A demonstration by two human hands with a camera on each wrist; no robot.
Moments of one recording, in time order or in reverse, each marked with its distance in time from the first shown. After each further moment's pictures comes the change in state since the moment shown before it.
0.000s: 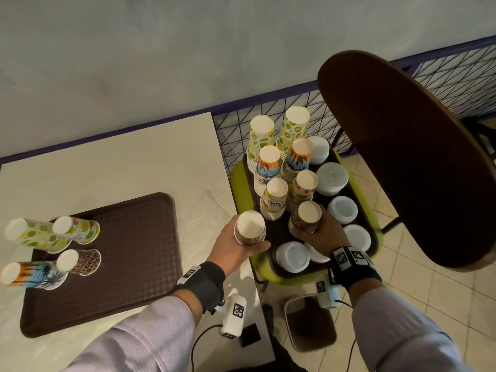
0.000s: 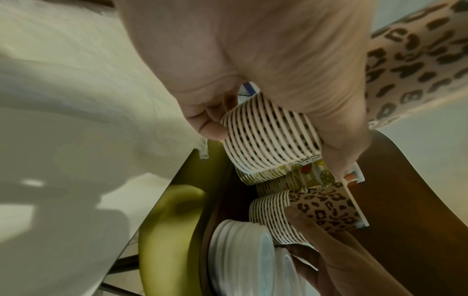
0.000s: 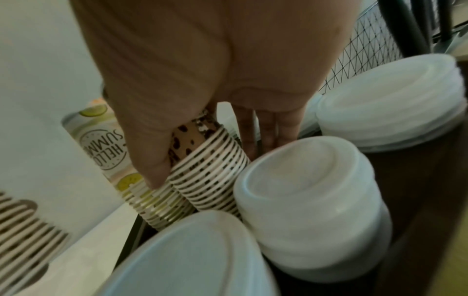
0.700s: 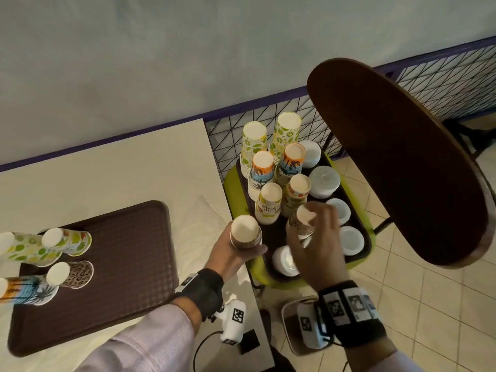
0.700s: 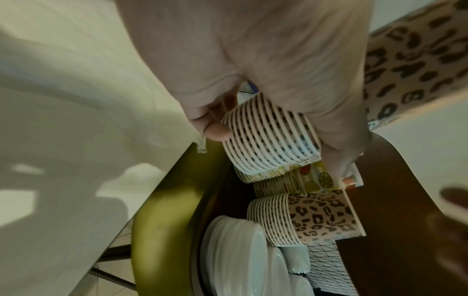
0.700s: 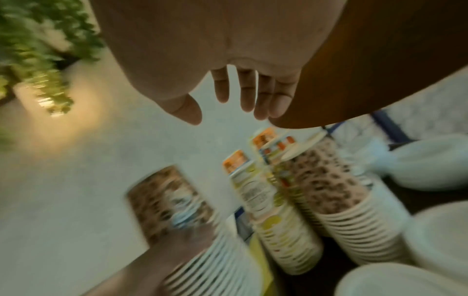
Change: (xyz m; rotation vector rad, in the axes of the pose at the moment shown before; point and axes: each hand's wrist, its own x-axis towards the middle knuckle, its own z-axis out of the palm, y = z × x) left_hand 0.002 -0.002 0.005 -0.155 -0.064 -0.030; right_hand -0.086 -0.090 -0.007 0.009 0.463 -0.383
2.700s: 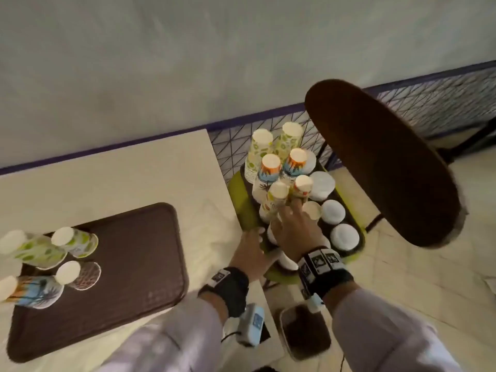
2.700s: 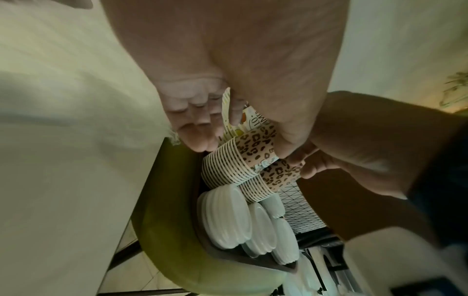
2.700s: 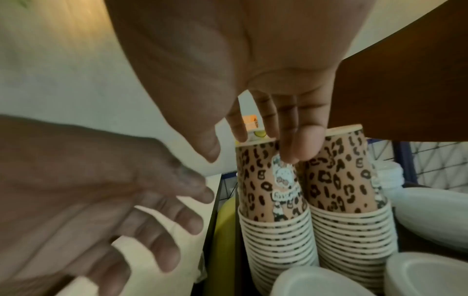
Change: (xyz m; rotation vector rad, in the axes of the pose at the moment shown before) left_hand -0.025 0.005 0.011 0.494 -0.077 0.031; right_hand 0.016 -0.025 0.052 -0.560 -0.452 0.099
